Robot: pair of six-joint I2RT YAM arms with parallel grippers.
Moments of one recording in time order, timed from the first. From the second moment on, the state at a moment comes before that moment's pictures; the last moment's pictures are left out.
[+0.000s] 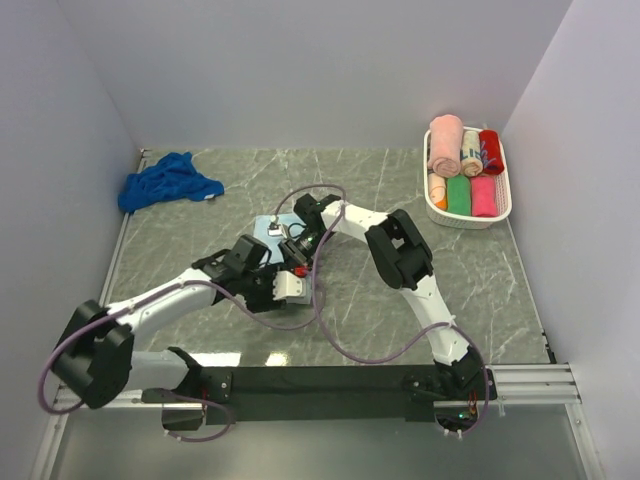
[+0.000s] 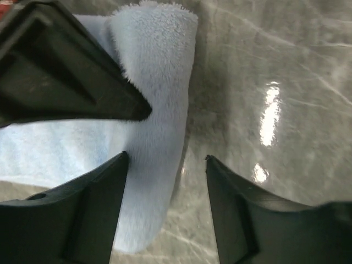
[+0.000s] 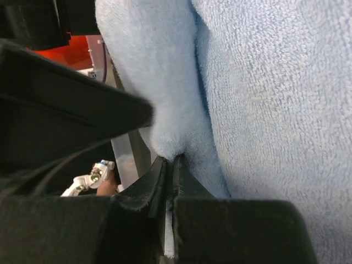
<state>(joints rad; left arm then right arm) -0.62 1.24 0.69 -0.47 0.34 0.87 0.68 2.45 1.88 -0.96 -1.11 -0.17</state>
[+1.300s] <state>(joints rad) -0.29 2.34 1.75 -1.48 0.84 0.89 0.75 1.54 1.17 -0.42 -0.43 -0.33</state>
